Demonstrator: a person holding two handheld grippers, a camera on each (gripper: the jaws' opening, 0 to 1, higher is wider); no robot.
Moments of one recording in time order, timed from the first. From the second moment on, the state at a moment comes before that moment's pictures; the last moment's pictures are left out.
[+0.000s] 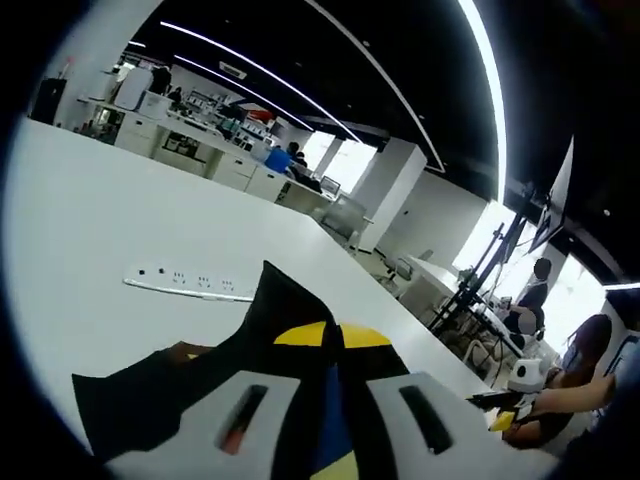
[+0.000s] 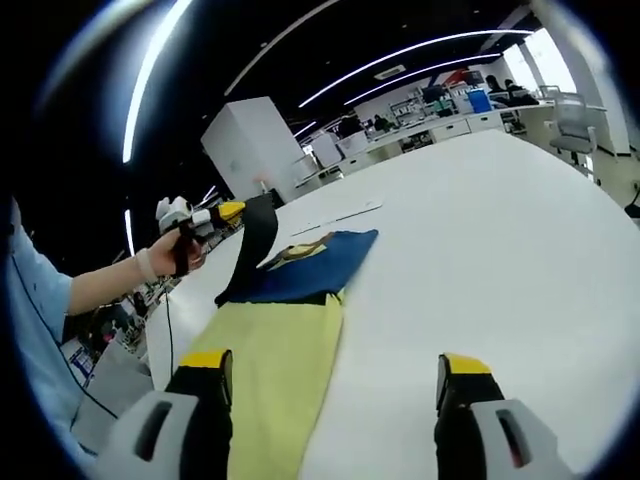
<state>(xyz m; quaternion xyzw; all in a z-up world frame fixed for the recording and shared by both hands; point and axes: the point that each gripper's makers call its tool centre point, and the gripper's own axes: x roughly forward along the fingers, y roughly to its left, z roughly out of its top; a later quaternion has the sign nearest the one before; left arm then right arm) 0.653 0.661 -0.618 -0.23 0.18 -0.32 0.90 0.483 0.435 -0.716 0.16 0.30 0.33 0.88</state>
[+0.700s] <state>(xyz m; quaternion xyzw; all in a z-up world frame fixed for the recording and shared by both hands) 0.632 0.556 -0.702 -0.20 0.27 -0.37 0.86 0.471 0.415 -0.729 0.18 0.31 0.31 0.88</state>
